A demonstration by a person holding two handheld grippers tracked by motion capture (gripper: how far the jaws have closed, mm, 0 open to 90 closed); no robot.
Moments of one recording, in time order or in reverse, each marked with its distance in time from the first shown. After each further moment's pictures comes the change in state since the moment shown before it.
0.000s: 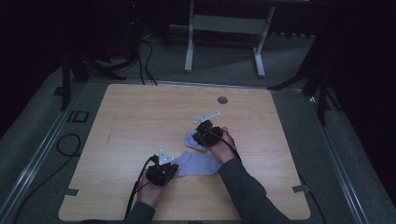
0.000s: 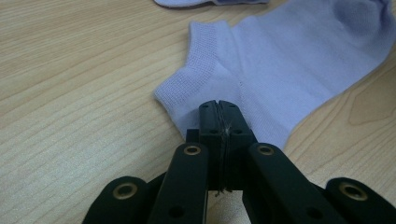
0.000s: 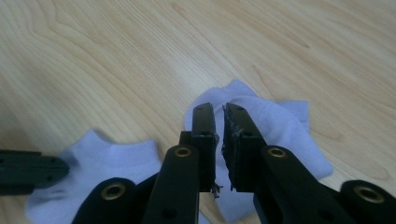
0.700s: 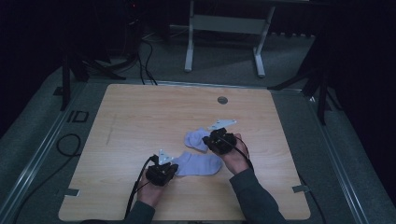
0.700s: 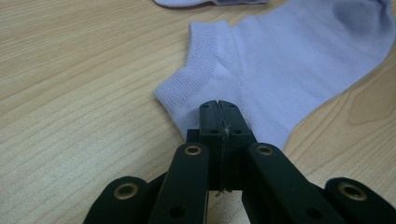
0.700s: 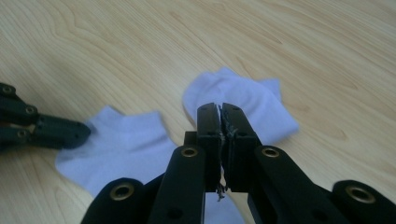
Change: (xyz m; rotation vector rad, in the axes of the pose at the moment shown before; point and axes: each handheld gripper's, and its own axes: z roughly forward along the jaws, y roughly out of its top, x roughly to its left) left arm 0.001 0.000 0.000 -0.001 -0.005 -0.002; right arm 0.003 -0.029 -0.048 -0.096 -0.027 0.009
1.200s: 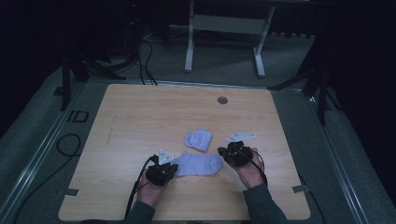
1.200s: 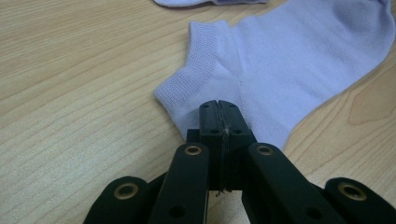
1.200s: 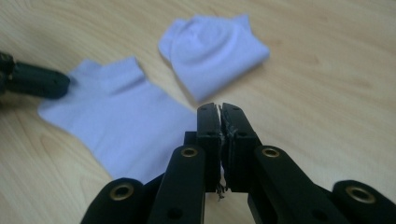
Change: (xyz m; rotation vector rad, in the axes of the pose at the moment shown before) left arm 0.000 0.000 0.000 -0.002 0.001 0.001; right arm -0.014 -0.056 -0.026 0.000 -0.038 0.105
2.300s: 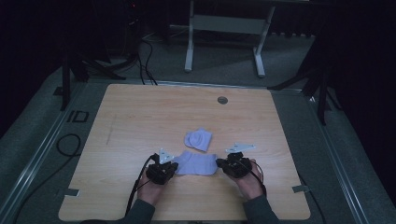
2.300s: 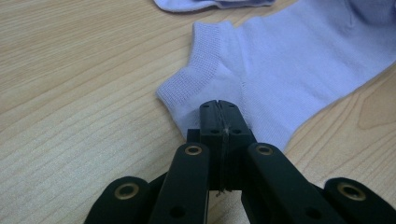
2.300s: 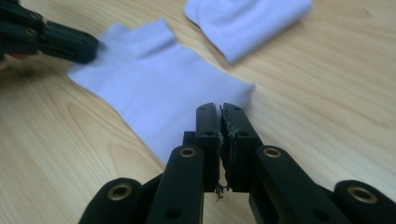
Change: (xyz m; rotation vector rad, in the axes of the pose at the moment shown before) left arm 0.002 0.003 0.002 0.001 0.010 0.021; right arm 0.011 -0.035 0.004 0.025 0.070 0.054
